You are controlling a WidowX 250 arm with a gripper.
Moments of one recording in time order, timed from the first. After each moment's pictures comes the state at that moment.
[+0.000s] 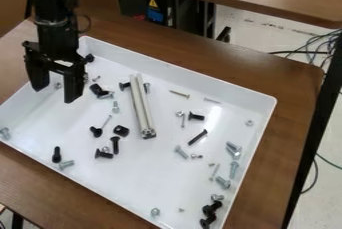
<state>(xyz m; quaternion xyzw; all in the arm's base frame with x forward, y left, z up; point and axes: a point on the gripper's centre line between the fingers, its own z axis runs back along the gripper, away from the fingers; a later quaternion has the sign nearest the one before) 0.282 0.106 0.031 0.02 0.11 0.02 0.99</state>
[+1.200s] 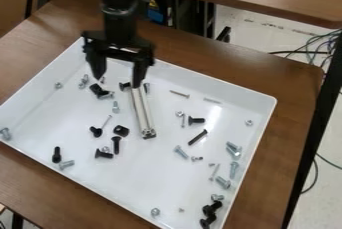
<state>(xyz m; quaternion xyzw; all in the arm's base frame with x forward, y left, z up) 0.336 0.013 0.043 0.03 0.03 0.10 0.99</state>
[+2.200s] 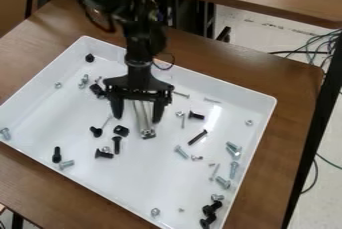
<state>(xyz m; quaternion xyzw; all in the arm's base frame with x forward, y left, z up) 0.336 0.010 -0.032 0.04 0.04 0.20 0.98</state>
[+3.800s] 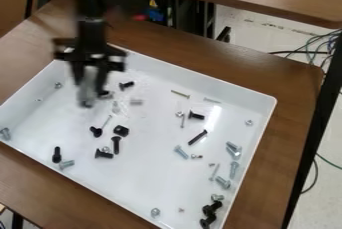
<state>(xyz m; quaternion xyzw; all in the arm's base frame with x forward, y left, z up) 0.307 0.088 0.029 0.08 0.09 0.20 0.97</state>
